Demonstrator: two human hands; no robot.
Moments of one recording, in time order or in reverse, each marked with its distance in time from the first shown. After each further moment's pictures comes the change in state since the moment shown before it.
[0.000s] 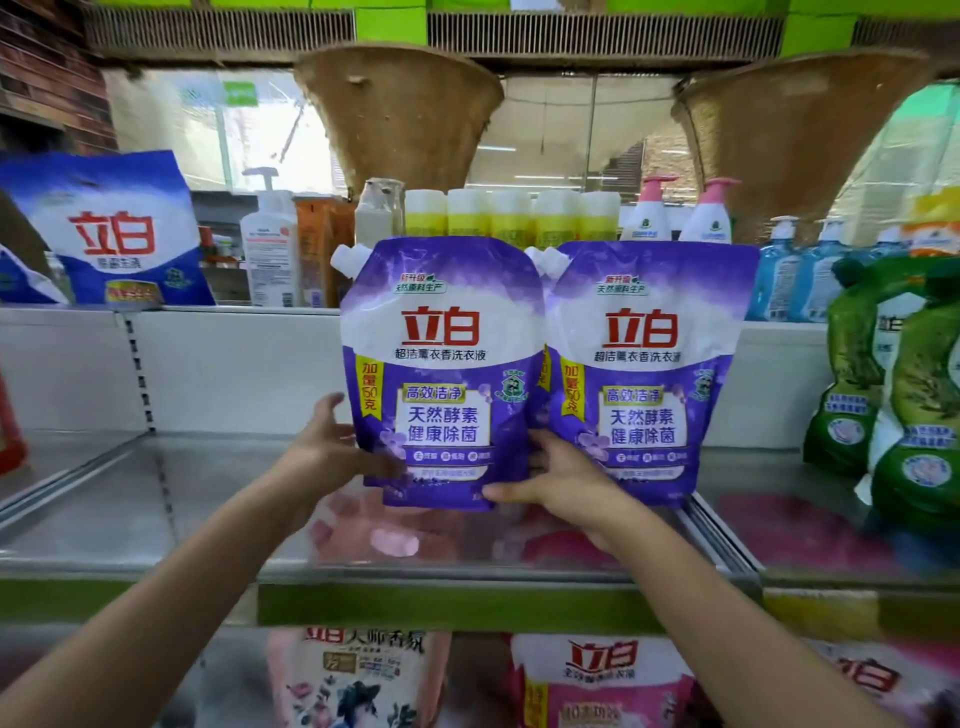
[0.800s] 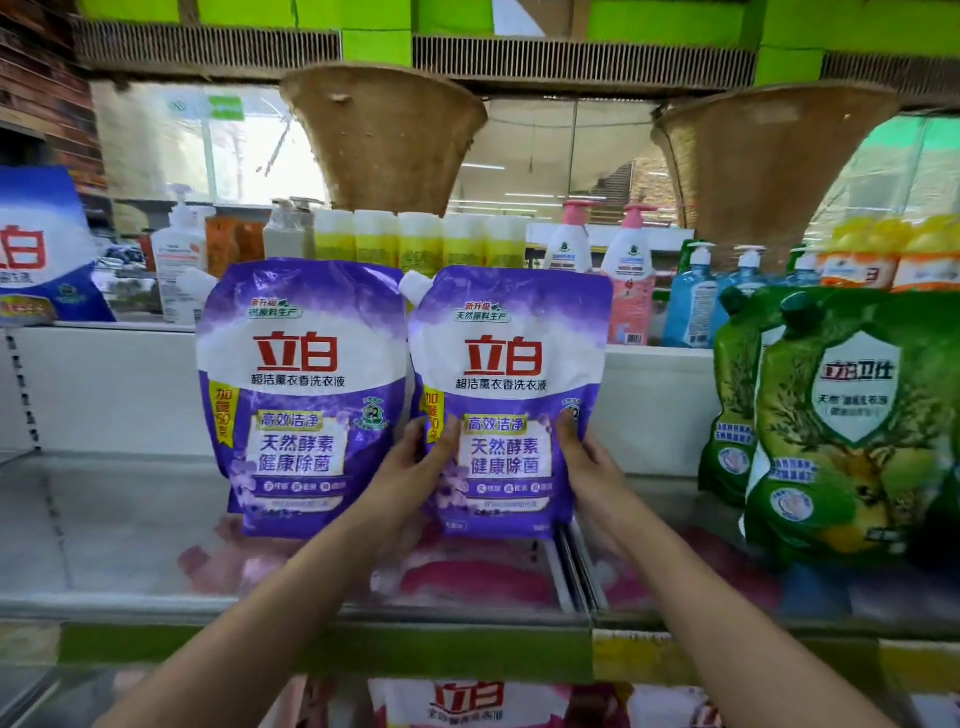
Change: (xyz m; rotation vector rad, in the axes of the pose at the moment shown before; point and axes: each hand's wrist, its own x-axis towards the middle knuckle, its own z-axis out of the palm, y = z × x) left_hand -0.001 0.022 0.201 -0.200 -0.085 0.073; right_hand -0.005 0.025 -0.153 0.313 0.238 -0.087
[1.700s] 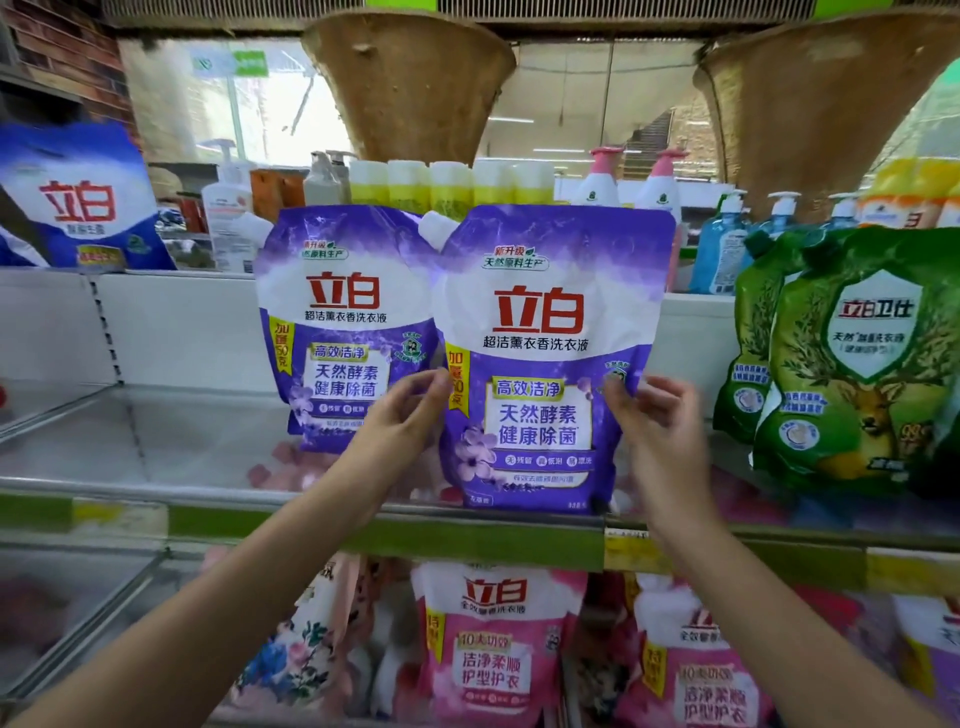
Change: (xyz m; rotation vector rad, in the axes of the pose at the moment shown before) left_hand -0.082 0.027 -0.029 0.052 0.050 0.070; right_hand -0.104 -0.024 0.002 -0.021 0.288 -0.268
